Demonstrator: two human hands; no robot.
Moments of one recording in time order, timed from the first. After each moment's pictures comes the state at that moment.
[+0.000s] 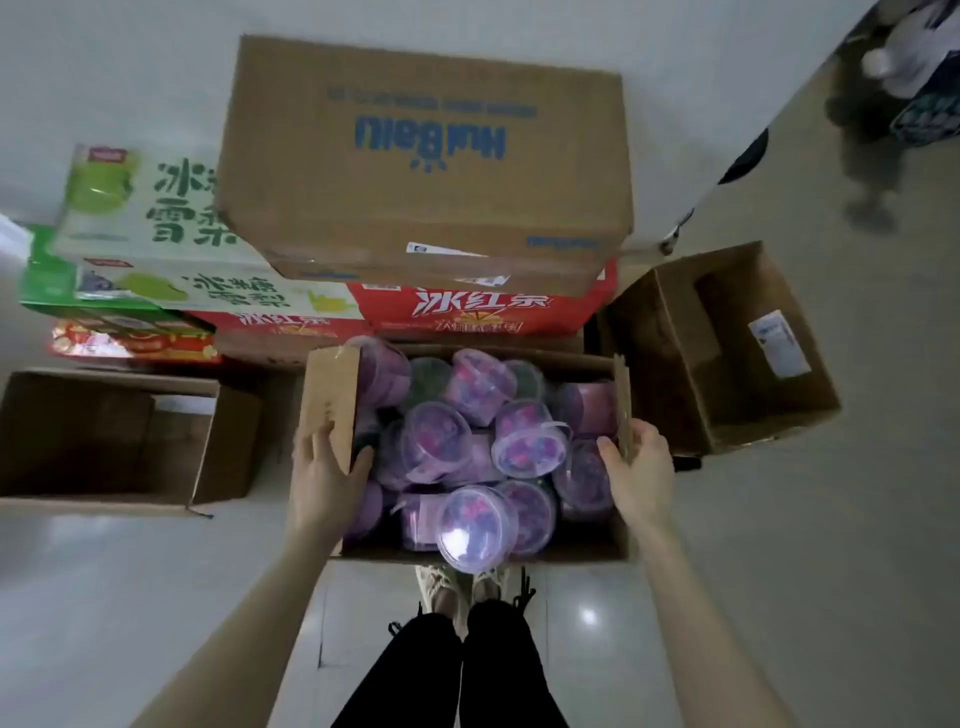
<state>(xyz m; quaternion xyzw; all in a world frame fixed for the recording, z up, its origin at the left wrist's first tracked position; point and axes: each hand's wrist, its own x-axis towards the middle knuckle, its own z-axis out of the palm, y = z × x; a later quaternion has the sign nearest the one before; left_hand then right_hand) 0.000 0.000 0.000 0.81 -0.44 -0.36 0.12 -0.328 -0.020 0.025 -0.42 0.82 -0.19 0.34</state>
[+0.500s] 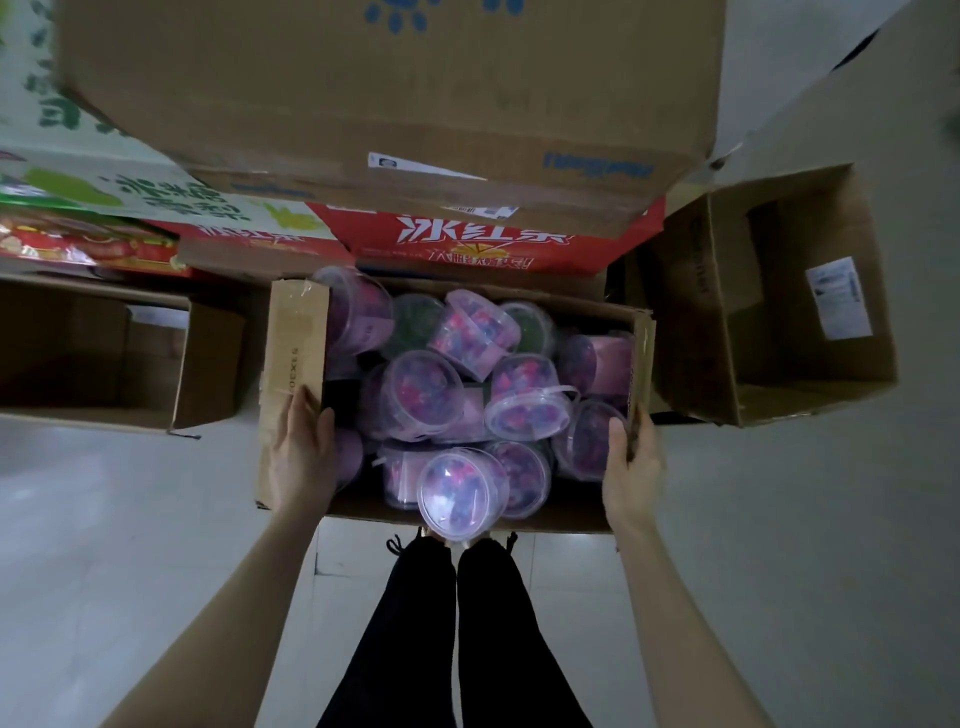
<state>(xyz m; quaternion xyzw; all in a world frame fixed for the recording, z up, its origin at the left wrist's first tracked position) -0.008 0.003 -0.055 0.87 -0.36 -0.33 0.07 -0.335 -0.007 -0.033 -0.39 0.82 -0.20 0.36</state>
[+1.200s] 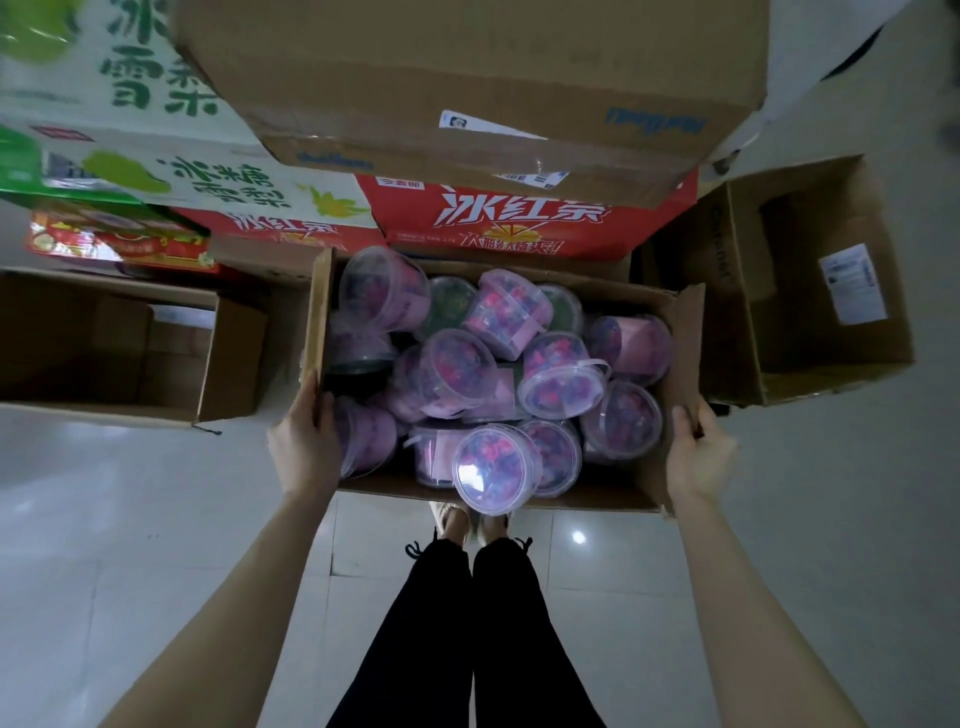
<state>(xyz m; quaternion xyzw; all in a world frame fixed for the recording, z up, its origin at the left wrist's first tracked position) 0.024 0.025 -0.034 0.85 -0.42 -0.23 0.20 -0.347 0.009 -0.034 -0.34 0.88 -0.21 0.25</state>
